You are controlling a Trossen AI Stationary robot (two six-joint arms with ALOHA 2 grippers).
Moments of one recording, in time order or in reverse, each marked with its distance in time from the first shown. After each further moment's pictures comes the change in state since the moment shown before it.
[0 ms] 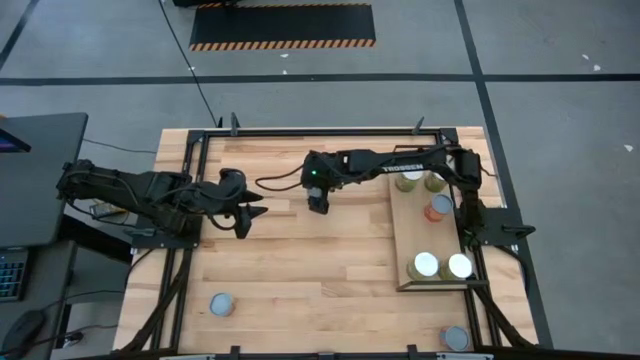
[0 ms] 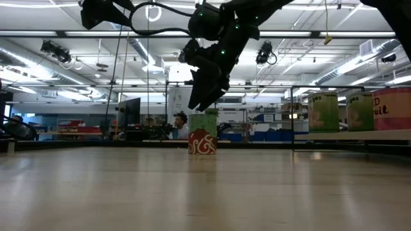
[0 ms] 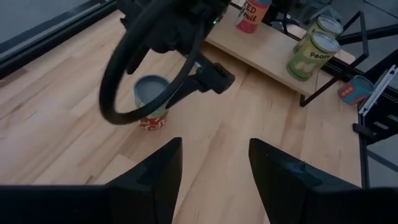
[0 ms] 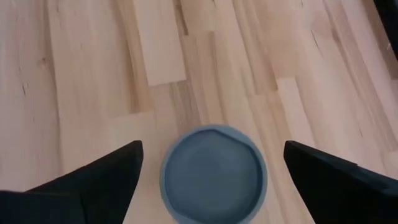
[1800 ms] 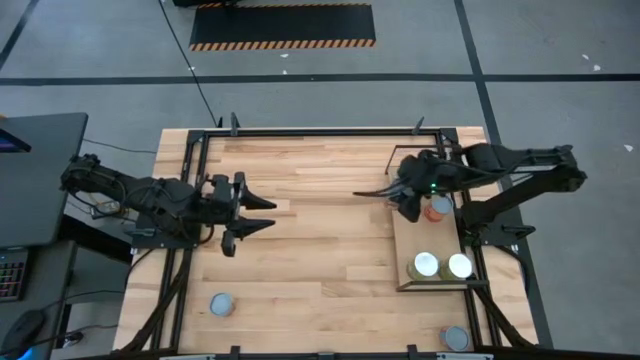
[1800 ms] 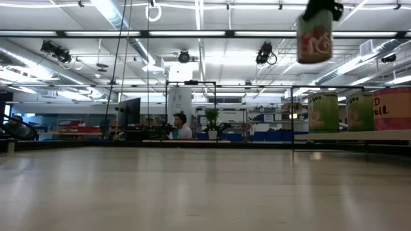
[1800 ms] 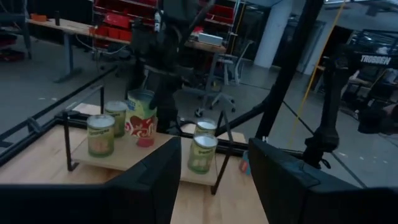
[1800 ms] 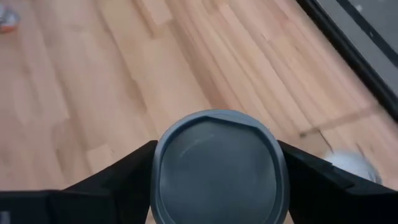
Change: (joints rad) left arm -0.148 0.002 0.000 0.592 0.036 0.368; right arm 0.288 -0.867 -0.296 -0.577 0.223 0.519
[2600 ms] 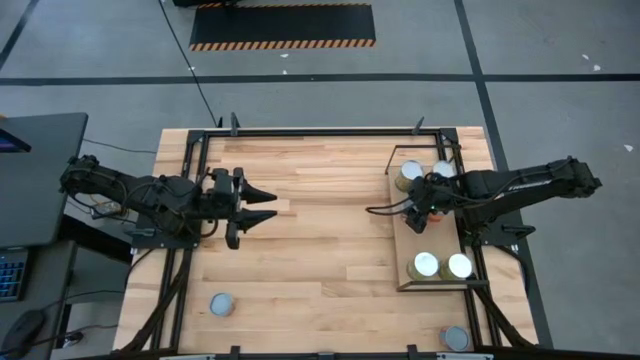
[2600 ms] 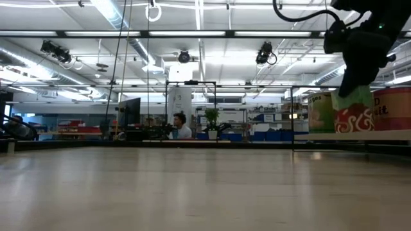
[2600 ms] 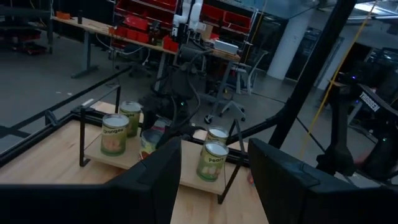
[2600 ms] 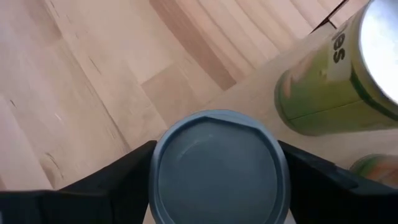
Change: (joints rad) left arm 0.032 0.000 0.000 0.006 -0.043 -0.061; right arm -0.036 -0.252 -0.621 0.230 0.008 0.107
